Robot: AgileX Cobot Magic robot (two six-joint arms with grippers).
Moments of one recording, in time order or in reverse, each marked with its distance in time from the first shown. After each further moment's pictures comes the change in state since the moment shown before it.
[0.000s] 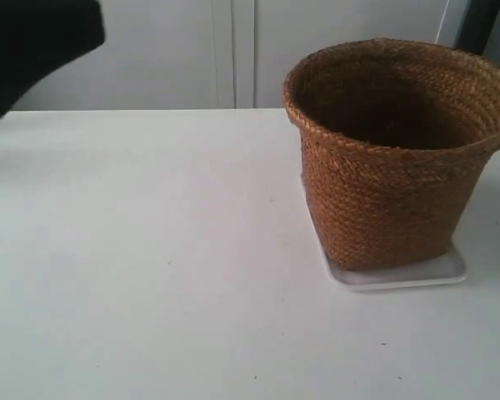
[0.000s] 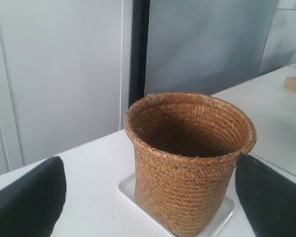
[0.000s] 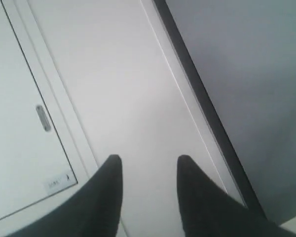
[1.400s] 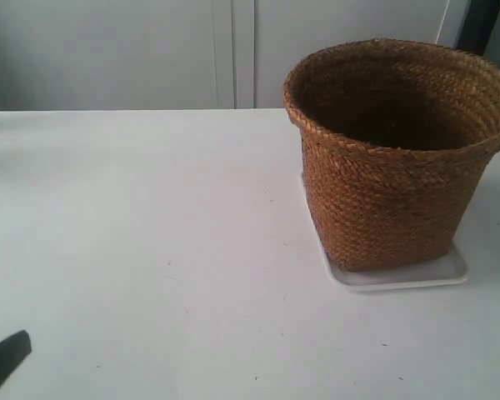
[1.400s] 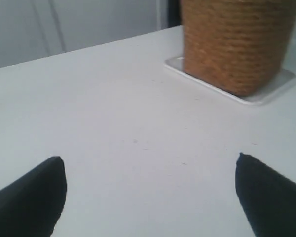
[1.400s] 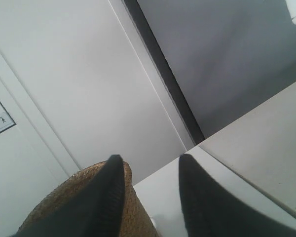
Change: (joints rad) left arm 0.129 -0.496 0.760 0.179 -0.109 -0.112; right arm 0.000 -0.011 0.020 0.025 0.329 -0.043
